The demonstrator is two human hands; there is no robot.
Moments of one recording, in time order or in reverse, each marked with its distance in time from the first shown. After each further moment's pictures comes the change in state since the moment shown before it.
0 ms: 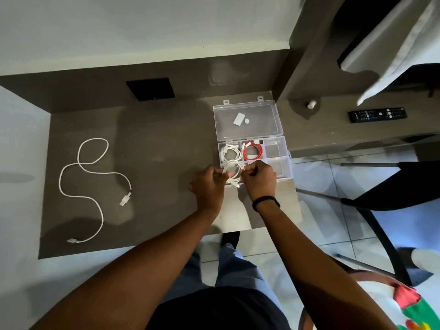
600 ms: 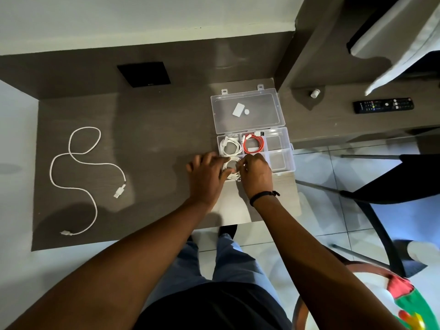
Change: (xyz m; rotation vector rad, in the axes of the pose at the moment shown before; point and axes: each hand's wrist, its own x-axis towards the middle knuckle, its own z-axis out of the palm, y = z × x) left_hand 0.009 -0.011 -0.002 0.557 -0.016 0.442; right_hand 0.007 0.014 0.009 -0.294 -0.076 -0.302
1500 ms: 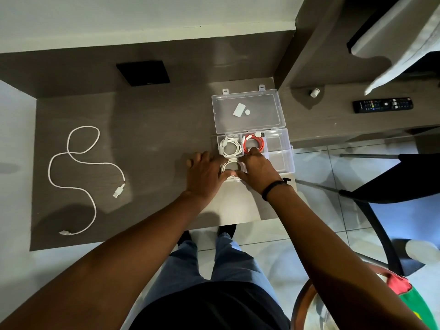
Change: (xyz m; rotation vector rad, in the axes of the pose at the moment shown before) left_hand 0.014 -0.002 -0.013 0.126 -0.255 0.037; right_hand 0.019 0.009 -0.016 -0.237 -0.323 -0.218
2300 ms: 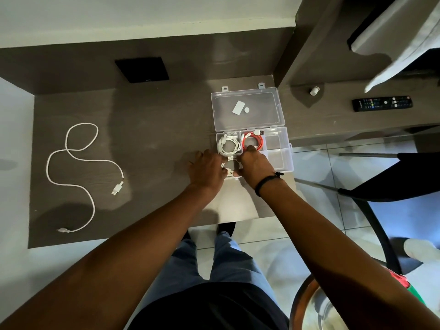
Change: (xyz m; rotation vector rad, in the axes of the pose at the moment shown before) left_hand 0.007 0.016 -0.006 -0.146 -0.100 -0.170; right_hand 0.006 -0.012 0.000 -0.097 -0.014 0.016
